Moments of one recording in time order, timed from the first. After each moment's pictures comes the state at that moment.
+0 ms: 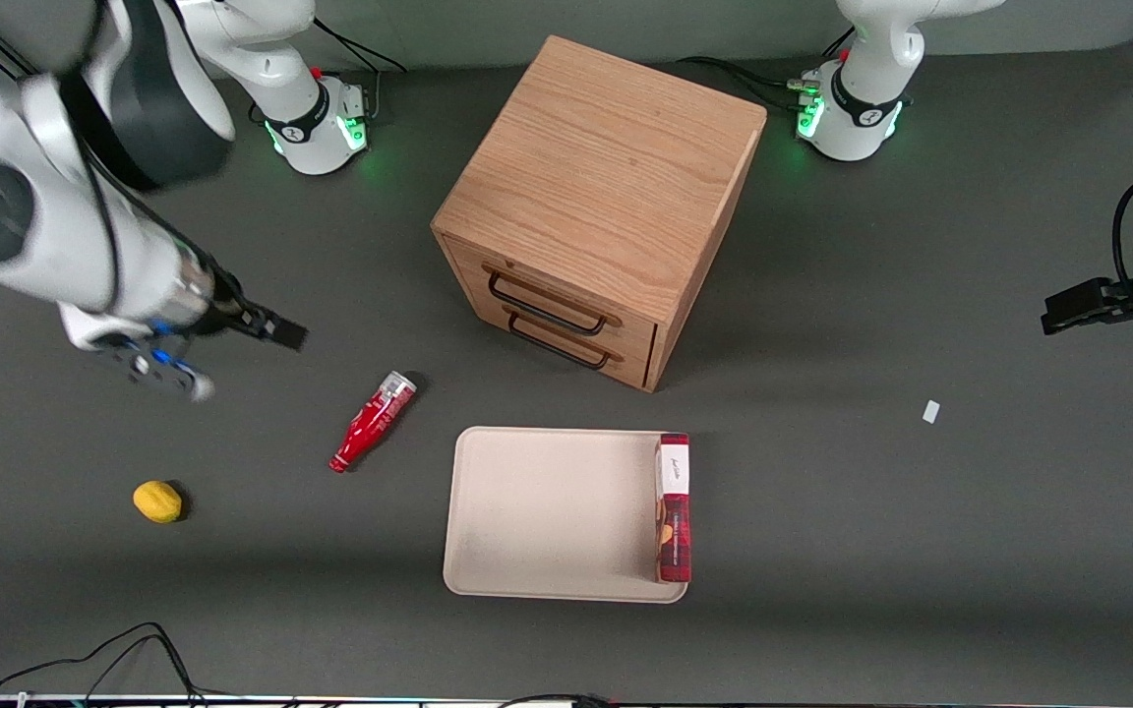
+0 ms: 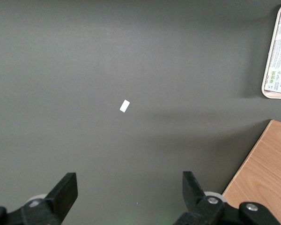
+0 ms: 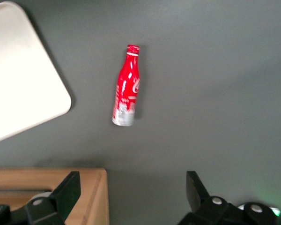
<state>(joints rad) 0.09 0.27 0.18 -1.61 0.03 1.70 0.77</state>
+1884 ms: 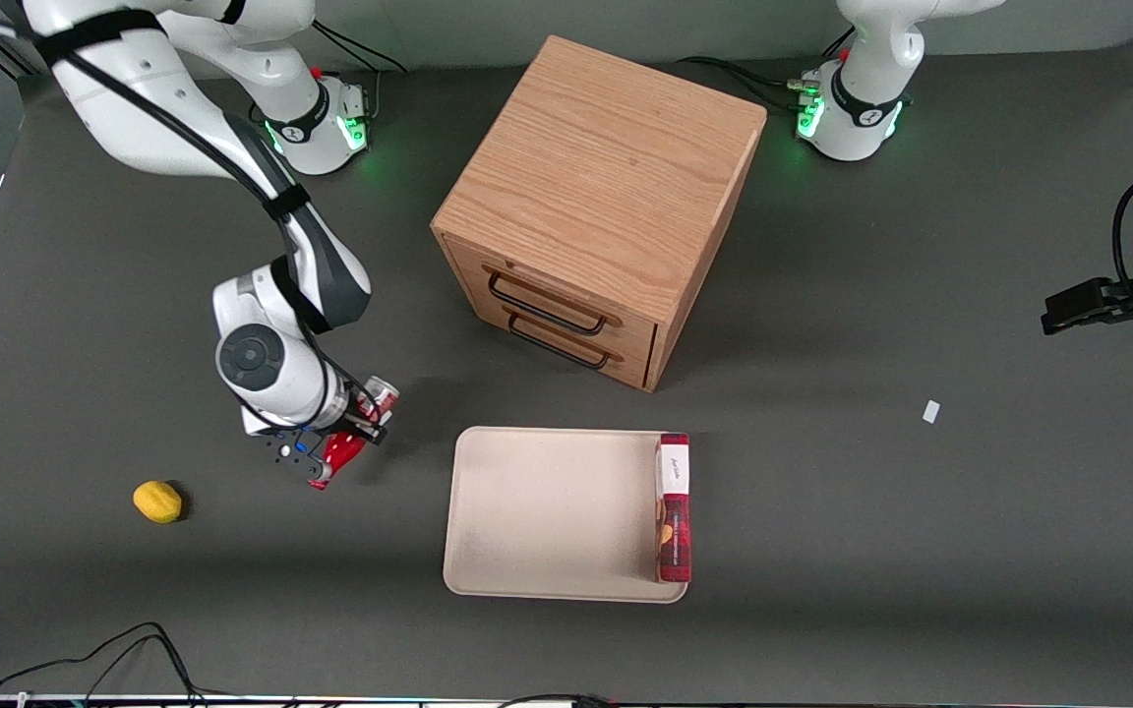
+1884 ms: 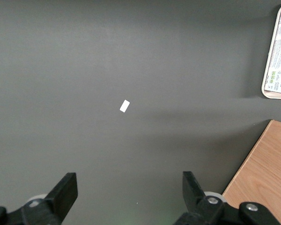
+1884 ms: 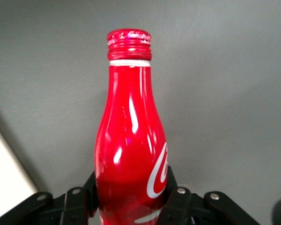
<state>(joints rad) 0.11 0.48 0.19 -1.81 -0.18 2.23 0.89</state>
